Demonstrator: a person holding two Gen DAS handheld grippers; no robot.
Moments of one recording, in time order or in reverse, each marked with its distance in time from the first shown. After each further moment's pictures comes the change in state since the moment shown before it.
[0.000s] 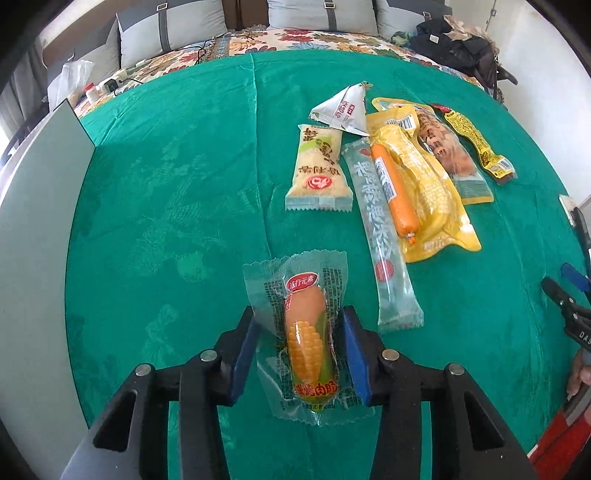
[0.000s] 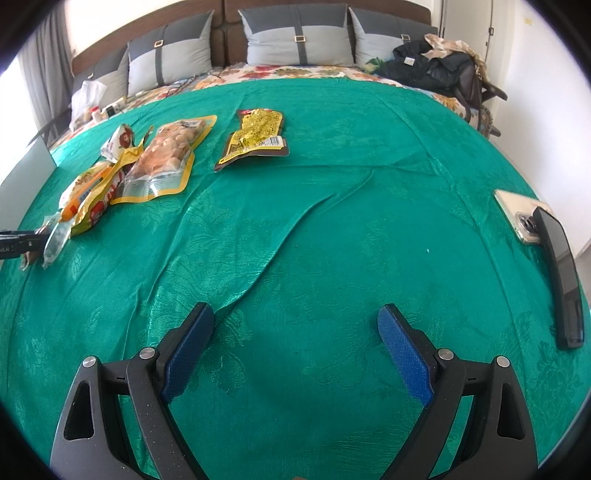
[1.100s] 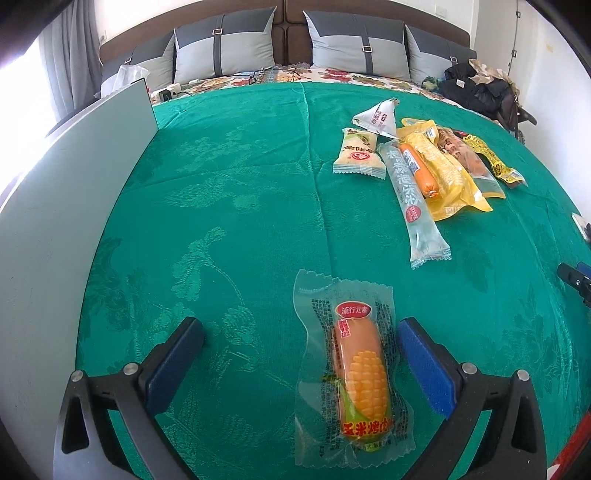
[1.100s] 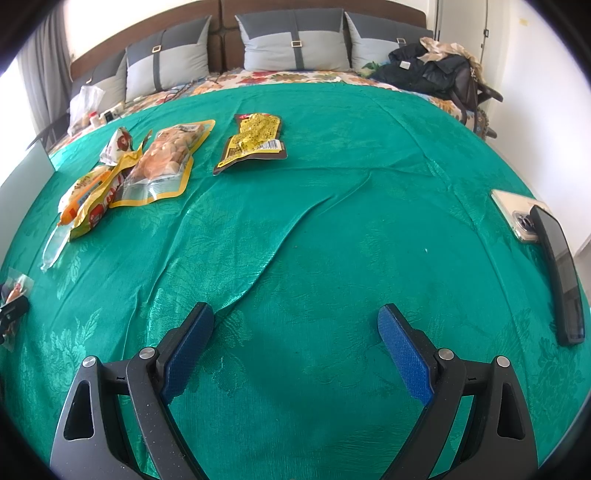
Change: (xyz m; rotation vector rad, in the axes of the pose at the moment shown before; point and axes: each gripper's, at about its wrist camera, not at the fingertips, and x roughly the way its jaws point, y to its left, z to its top) left arm -0.006 0.016 -0.065 -0.126 -0.208 0.115; right arm -0.002 -0.001 -0.003 0.007 -0.023 -0.006
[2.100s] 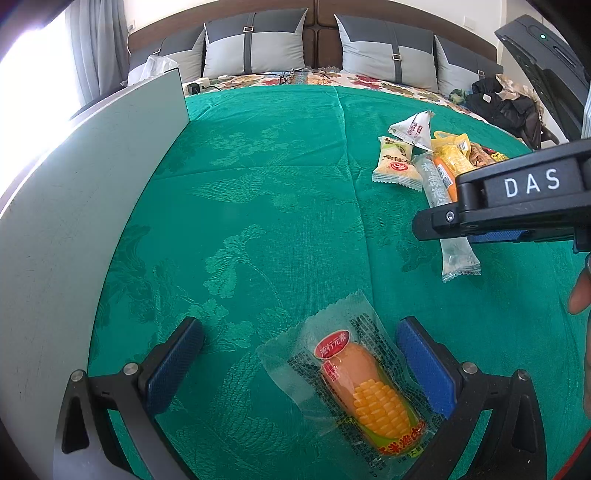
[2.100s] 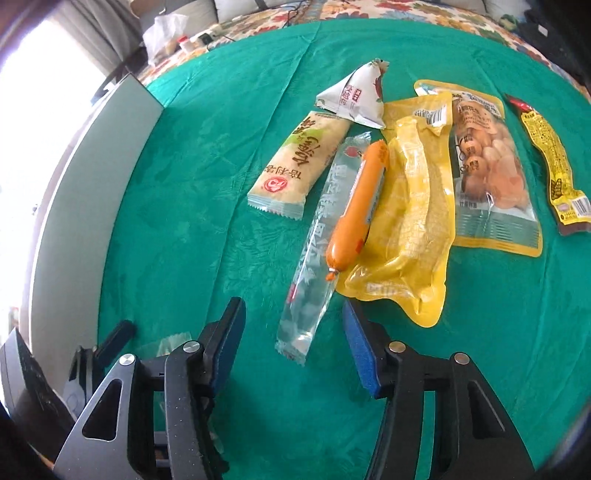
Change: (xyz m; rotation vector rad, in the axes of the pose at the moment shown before) left arm 0.000 0.014 -0.002 -0.074 -0.012 0.058; right arm 0.051 0.227 0.078 -0.111 0.342 0.328
